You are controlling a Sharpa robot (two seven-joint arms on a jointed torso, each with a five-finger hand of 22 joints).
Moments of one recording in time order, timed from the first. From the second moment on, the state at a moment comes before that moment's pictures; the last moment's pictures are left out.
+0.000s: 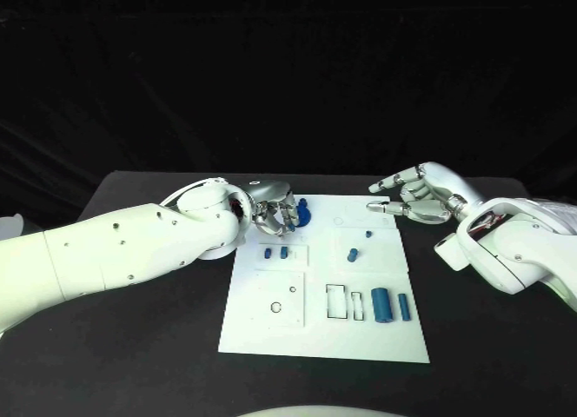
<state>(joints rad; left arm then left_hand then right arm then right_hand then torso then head) 1.23 -0.69 -0.02 1.43 -1.43 -0.15 -0.16 1.45 -0.19 0.52 0.05 0.13 1.15 0.13 0.11 0.10 1.23 0.06 0.14 0.07 1.47 -0.02 1.37 1.14 0.10 1.45 0.08 1.21 1.24 1.20 -0.97 0.01 1.64 -0.96 -0.41 0.10 1.31 -0.05 -0.01 0.13 0.19 0.99 0.15 0.07 0.08 1.47 0.06 1.36 1.31 1.46 -0.02 1.56 1.31 0.02 1.47 0.09 1.54 1.31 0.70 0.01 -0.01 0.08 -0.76</state>
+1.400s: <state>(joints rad) 1.20 -0.69 -0.03 1.36 -1.42 -0.12 -0.19 1.43 -0.20 0.52 0.05 0.13 1.15 0.13 0.11 0.10 1.24 0.06 0.13 0.07 1.47 -0.02 1.37 1.14 0.10 1.45 0.08 1.21 1.24 1.20 -0.97 0.01 1.64 -0.96 -0.41 0.10 1.31 -0.05 -0.01 0.13 0.19 0.99 0.15 0.07 0.08 1.47 0.06 1.36 1.31 1.46 -0.02 1.56 1.31 0.02 1.47 0.09 1.54 1.31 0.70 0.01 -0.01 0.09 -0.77</state>
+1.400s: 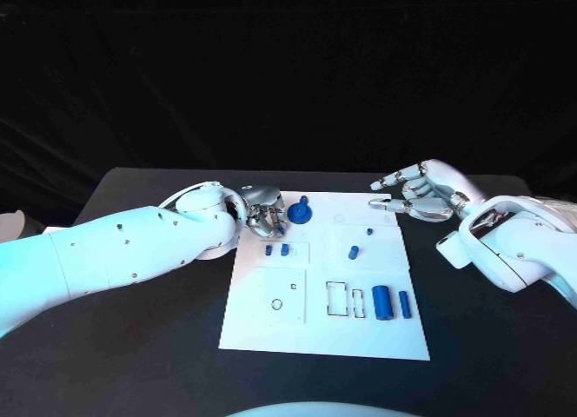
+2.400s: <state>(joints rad) 1.20 -0.67 -0.03 1.34 -1.44 -0.09 -0.21 1.39 -0.22 0.52 0.04 0.12 1.07 0.15 0.06 0.07 1.22 0.08 0.08 0.07 1.47 -0.01 1.37 1.11 0.10 1.45 0.08 1.21 1.24 1.20 -0.97 0.01 1.64 -0.96 -0.41 0.10 1.31 -0.05 -0.01 0.13 0.19 0.99 0.15 0.07 0.08 1.47 0.06 1.36 1.31 1.46 -0.02 1.56 1.31 0.02 1.47 0.09 1.54 1.31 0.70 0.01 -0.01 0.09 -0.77</state>
